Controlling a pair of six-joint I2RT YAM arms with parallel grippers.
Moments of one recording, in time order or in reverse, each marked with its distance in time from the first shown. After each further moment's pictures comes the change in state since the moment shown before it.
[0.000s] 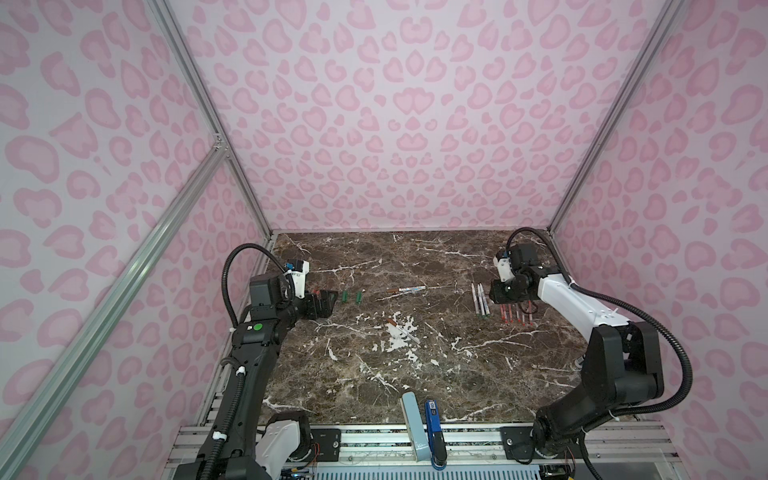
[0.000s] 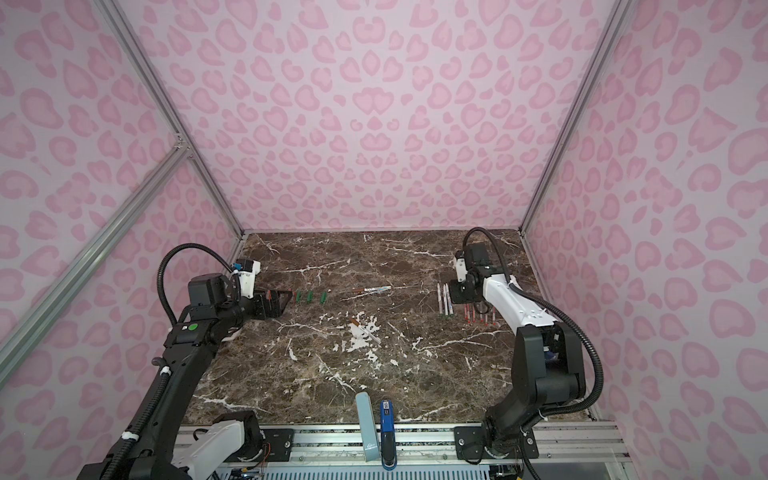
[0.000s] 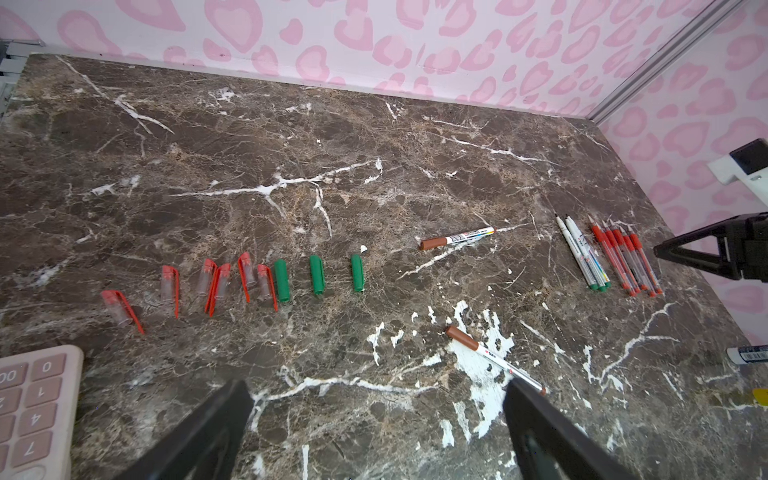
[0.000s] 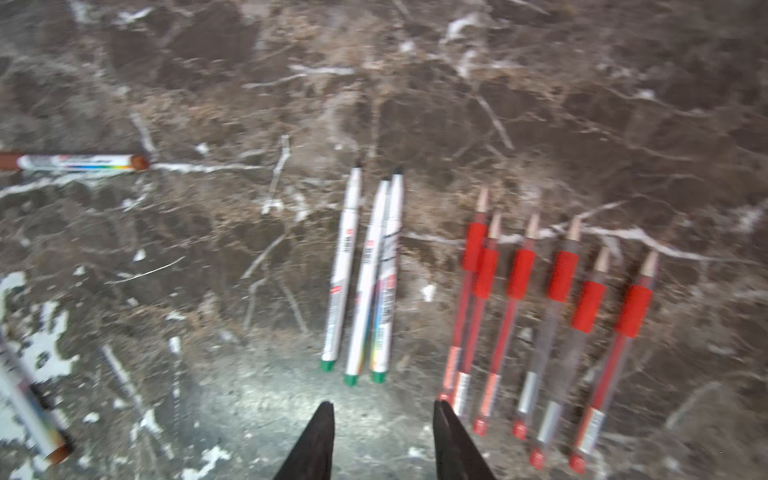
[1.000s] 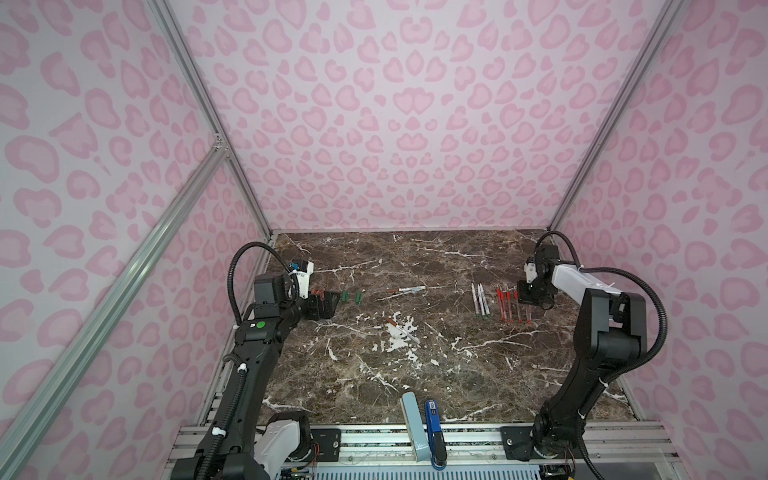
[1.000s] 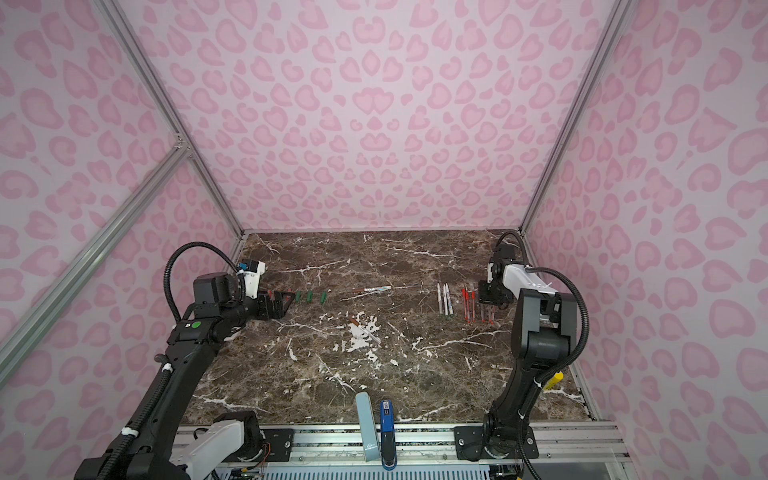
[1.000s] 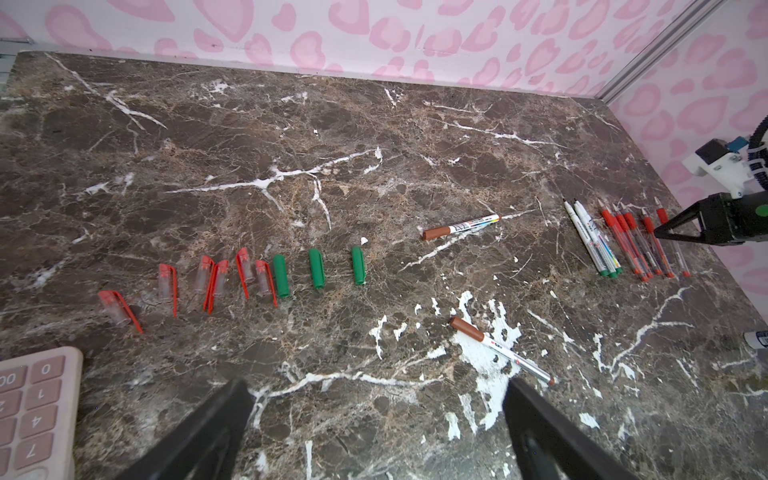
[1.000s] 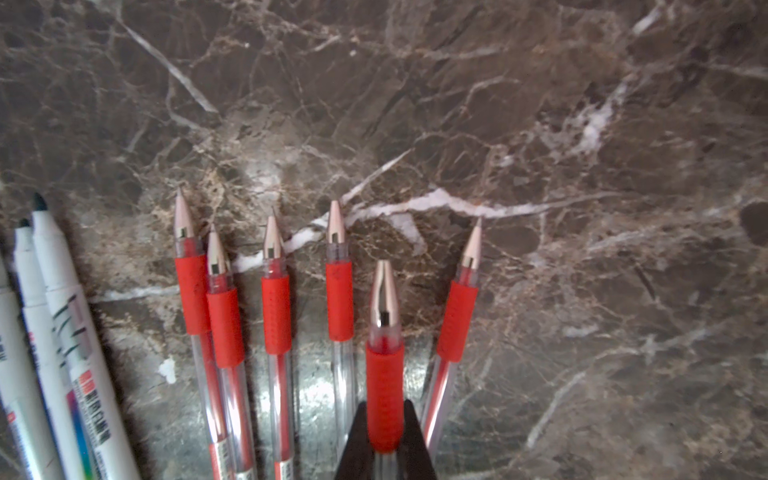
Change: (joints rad) left arm -0.032 0.009 0.006 -0.009 -0.029 0.026; right arm -0.307 0.282 0.115 -0.012 0.091 -0.020
